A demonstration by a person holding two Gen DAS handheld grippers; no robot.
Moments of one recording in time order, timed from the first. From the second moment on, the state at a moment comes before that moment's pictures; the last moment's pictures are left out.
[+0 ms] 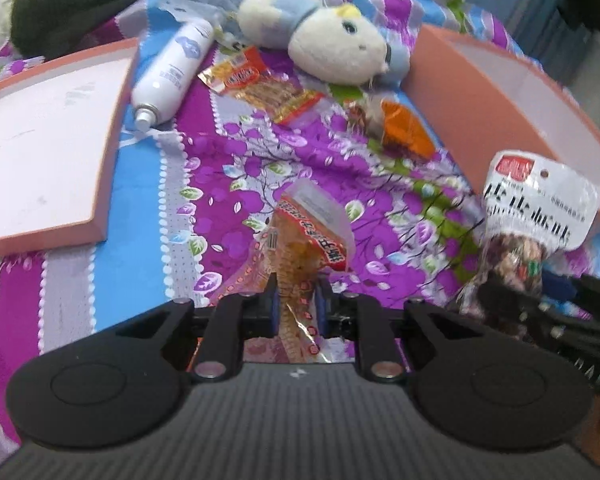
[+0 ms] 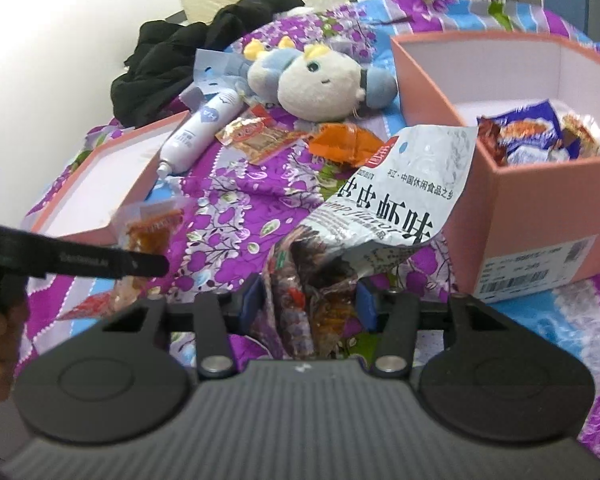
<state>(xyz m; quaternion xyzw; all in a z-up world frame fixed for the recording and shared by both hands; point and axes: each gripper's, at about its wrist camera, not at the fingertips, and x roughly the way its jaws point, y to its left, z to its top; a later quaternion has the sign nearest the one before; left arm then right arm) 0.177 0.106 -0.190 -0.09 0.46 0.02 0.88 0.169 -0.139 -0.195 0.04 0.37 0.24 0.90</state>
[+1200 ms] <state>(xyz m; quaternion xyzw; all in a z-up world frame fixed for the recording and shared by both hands) 0.088 -0.010 -0.060 -0.15 0.37 -0.04 0.92 0.075 -0.236 -0.074 0.02 0.28 0.17 0.94</state>
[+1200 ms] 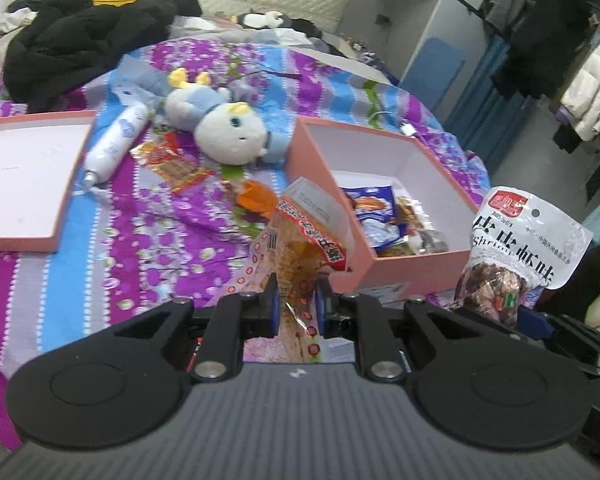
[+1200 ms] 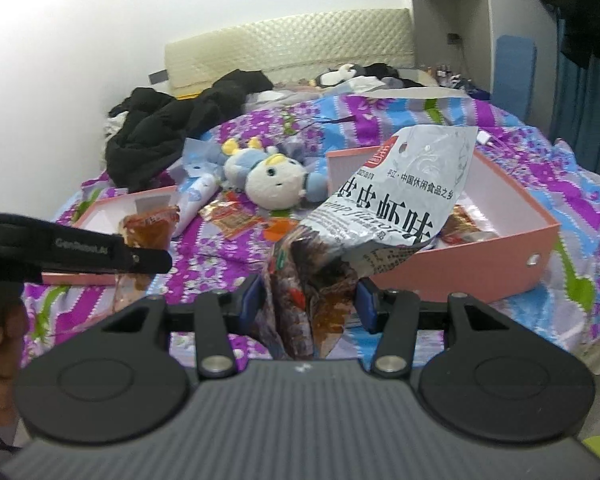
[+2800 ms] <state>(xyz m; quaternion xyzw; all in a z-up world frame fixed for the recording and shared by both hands) 0.396 -0.135 -0.093 -0.09 0.40 -0.16 0.90 0.309 -0.340 -0.134 0.06 0.35 0.05 0.94</state>
